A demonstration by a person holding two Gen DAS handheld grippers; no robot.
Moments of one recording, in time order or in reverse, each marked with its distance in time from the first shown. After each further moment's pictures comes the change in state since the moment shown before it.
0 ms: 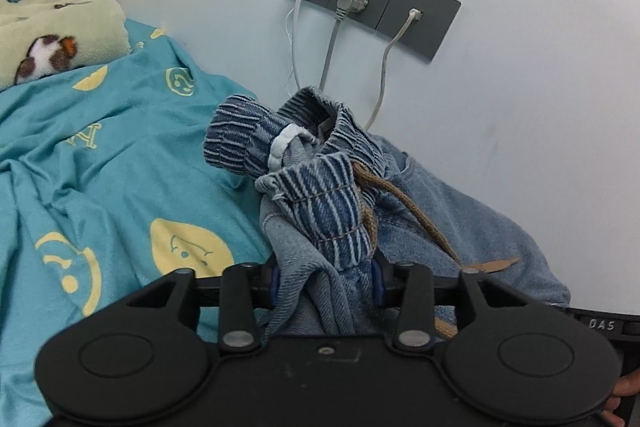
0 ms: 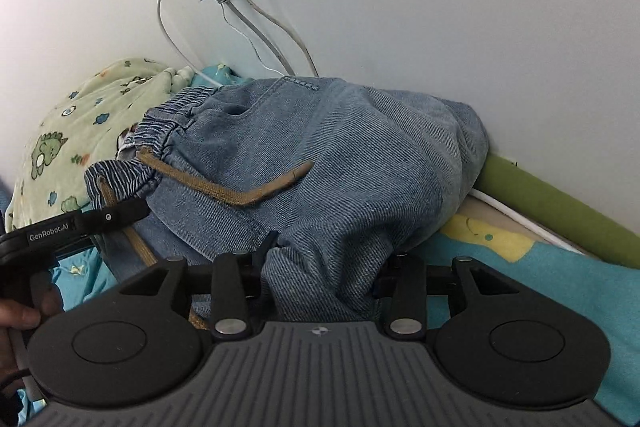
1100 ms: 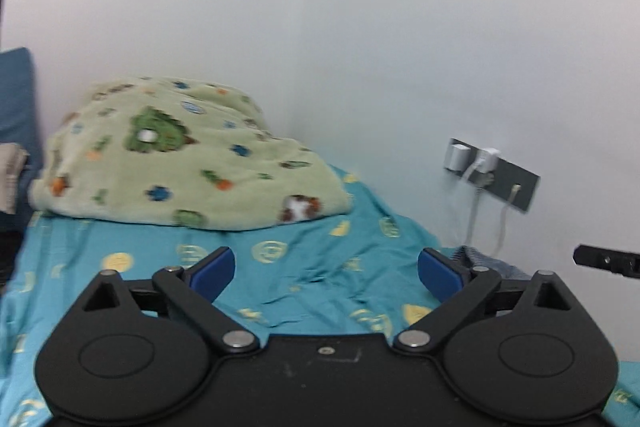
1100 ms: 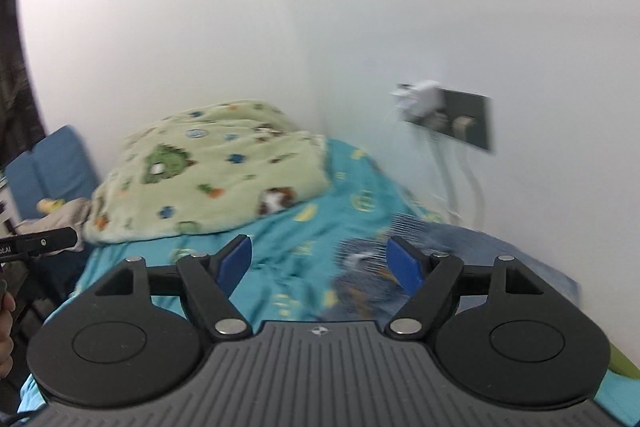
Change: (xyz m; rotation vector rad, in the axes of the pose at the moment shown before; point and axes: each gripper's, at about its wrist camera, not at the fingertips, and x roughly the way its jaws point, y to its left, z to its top) left arm -0.360 0.004 0.016 0.008 -0.329 0.504; right arm -0.131 0.203 0.031 -0.328 -0.201 0.229
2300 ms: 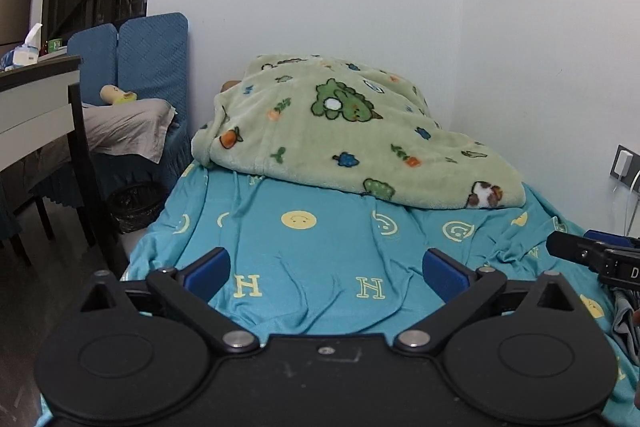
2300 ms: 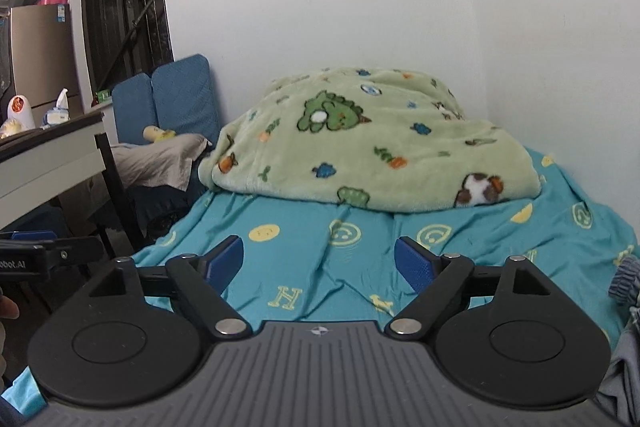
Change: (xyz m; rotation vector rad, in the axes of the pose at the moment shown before) left arm -0.011 0.122 -0.069 -0.130 0.008 0.383; right arm 0.124 0.194 -0.066 -0.217 0.039 0.324
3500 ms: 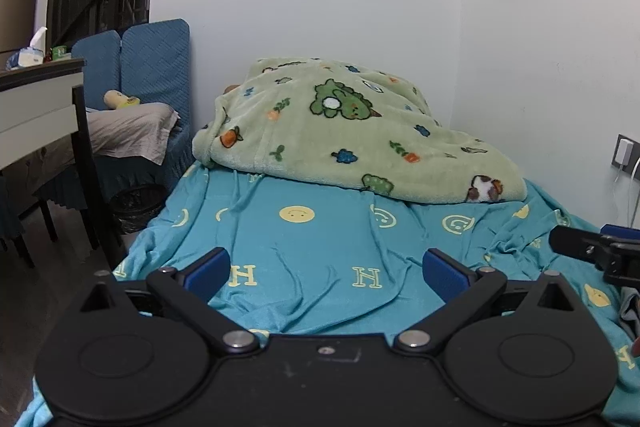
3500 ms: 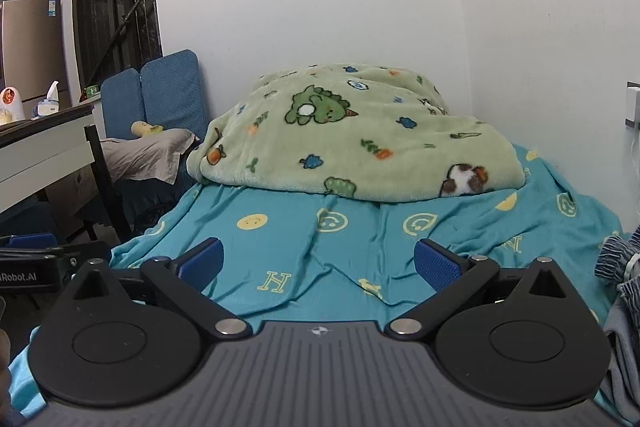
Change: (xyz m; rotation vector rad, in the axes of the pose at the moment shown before) left arm -0.004 -0.018 -0.026 0.014 -0.036 0.024; right arm -0.008 0.011 -0.016 -0.008 -0.012 -0.053
